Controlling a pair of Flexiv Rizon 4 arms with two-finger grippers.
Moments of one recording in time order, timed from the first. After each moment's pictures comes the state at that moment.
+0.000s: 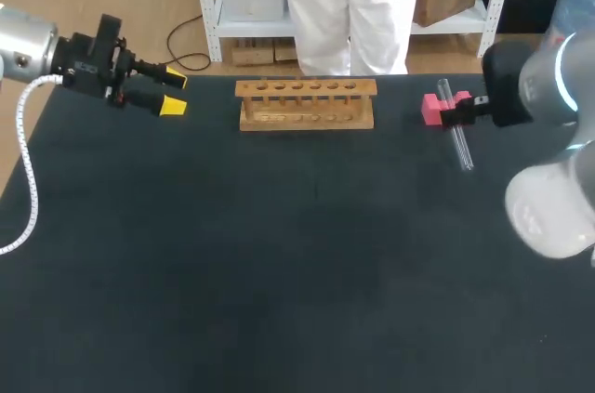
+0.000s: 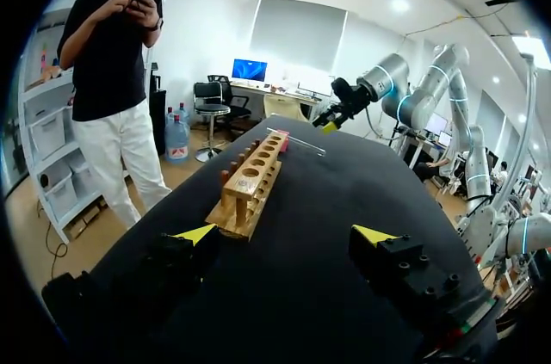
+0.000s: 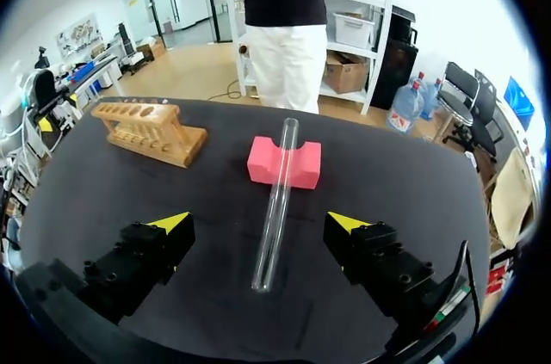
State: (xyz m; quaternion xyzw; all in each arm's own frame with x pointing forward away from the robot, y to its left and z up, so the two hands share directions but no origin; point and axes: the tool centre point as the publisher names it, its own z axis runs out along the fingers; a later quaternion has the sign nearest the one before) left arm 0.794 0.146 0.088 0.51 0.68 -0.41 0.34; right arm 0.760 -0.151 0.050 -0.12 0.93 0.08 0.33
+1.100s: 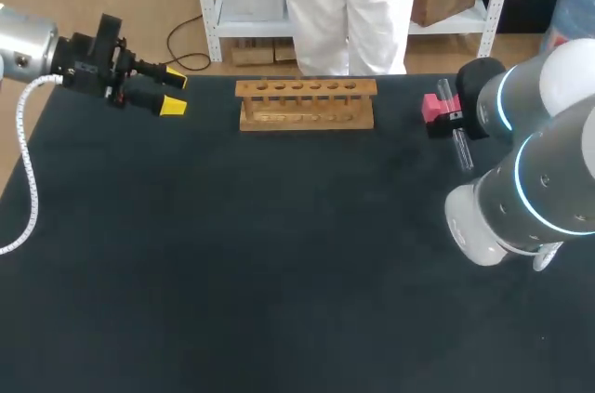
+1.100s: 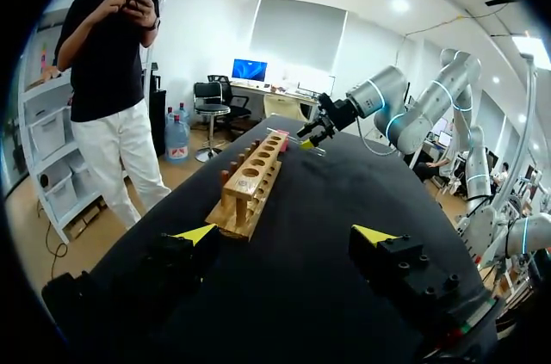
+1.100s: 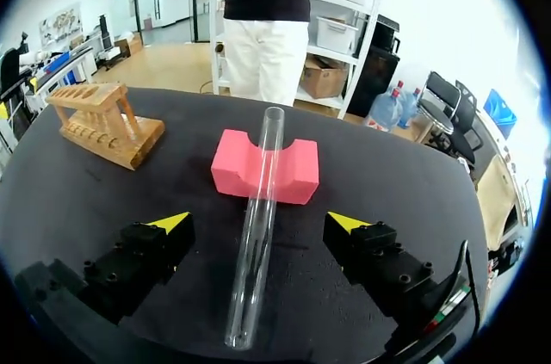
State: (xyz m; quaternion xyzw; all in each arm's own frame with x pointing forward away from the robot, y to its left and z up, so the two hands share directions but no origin) left arm 0.794 0.146 0.088 0.51 0.68 -0.41 0.34; right arm 0.802 -0.155 0.000 -0.10 0.93 0.01 0.35
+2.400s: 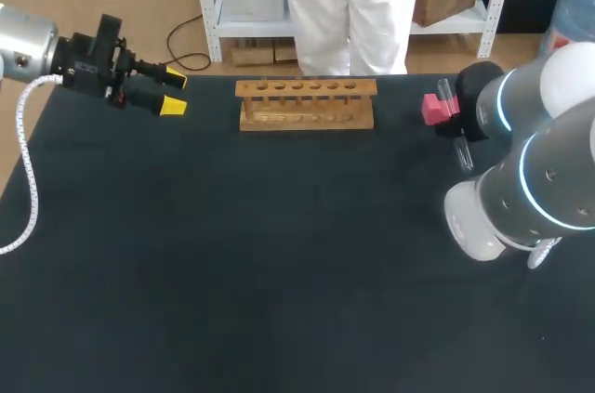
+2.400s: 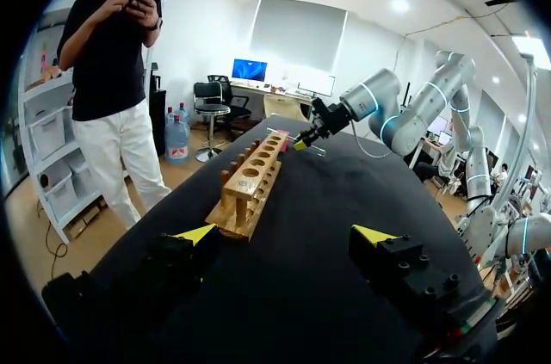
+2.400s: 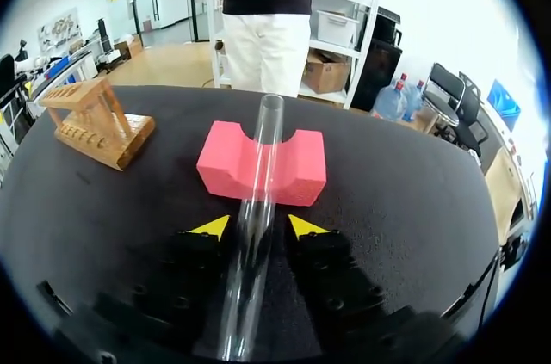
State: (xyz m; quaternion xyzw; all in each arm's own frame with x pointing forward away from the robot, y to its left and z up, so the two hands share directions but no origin) left arm 0.794 0.146 0.088 0.51 0.68 -0.41 0.34; right arm 0.814 -0.156 -0.019 -0.09 0.93 0.02 0.34
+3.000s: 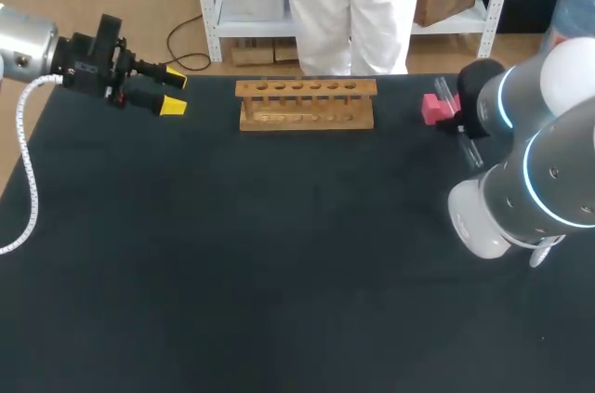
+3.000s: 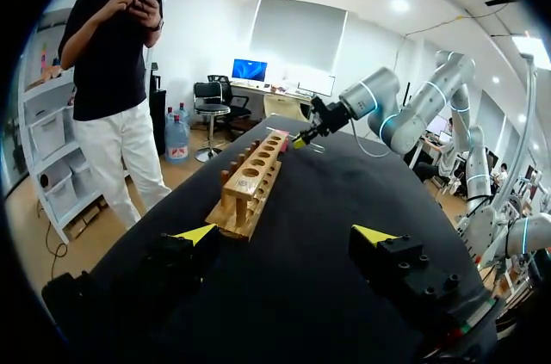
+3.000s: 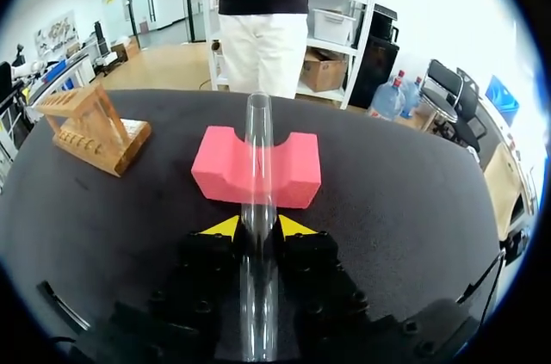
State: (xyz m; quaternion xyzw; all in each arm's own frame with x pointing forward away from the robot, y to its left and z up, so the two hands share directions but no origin) left arm 0.794 0.146 0.088 0.51 0.68 -0.41 0.34; right arm 0.816 -0.159 -0.015 -0.08 0.94 0.02 0.34
